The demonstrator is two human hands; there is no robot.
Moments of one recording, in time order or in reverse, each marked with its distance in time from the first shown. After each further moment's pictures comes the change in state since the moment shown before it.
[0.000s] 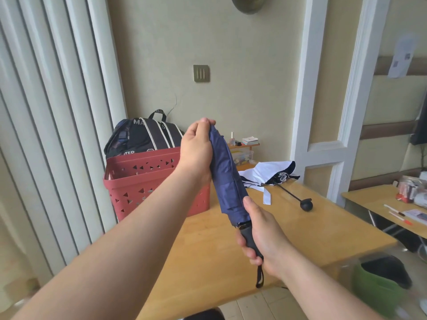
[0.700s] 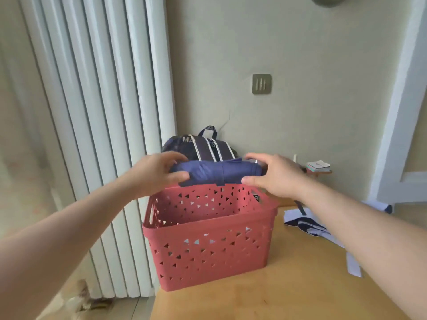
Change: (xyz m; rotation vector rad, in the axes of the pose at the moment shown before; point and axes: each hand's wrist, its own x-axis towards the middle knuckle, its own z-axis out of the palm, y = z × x) left_hand 0.172 0.083 -0.220 1.471 -0.187 0.116; right_hand 0.283 -0.161 0.068 -1.030 -0.053 -0.605
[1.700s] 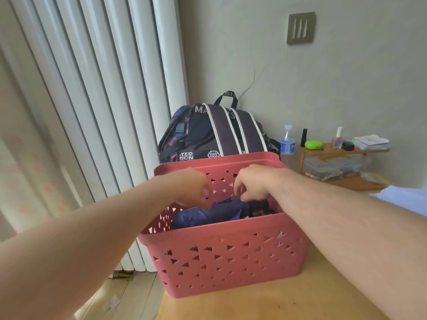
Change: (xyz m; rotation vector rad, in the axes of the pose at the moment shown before) left_hand 0.073 -0.040 0.107 0.597 -0.560 0.038; right_hand 0.111 0.015 0.142 -0.408 -0.617 -0.192
